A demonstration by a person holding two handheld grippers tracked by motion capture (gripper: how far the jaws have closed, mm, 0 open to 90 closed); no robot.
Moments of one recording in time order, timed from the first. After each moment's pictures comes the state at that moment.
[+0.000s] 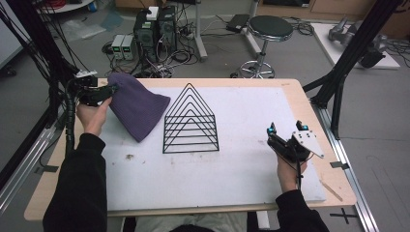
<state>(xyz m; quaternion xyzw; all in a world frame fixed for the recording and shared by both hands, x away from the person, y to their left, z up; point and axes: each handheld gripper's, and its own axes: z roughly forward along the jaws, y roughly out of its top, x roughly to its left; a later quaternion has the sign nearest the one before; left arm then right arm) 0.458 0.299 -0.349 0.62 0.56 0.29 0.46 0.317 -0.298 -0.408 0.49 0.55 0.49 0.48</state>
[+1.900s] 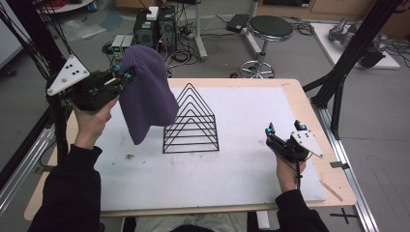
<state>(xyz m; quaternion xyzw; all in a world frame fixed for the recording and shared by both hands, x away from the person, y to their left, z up) 0.334 0.221 -0.229 0.63 0.25 0.34 0.65 0.317 -0.295 -0.408 0.48 0.55 0.49 0.47</state>
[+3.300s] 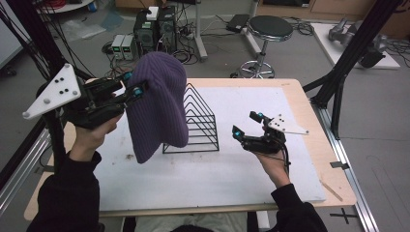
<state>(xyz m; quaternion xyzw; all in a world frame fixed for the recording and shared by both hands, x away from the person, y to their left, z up) 0.274 0.190 -0.196 0.64 0.10 0.29 0.71 0.329 -0.235 -0.366 0.31 0.67 0.63 0.22</state>
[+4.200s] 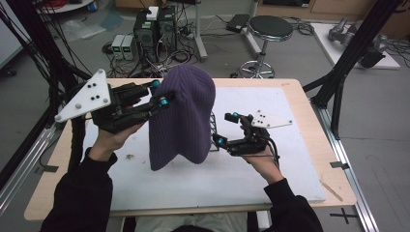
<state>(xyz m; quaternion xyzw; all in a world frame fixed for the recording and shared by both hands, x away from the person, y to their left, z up) 0.277 0.147 -0.200 0.66 0.04 0.25 0.71 0.328 -0.193 -0.347 0.21 0.71 0.66 0.11</state>
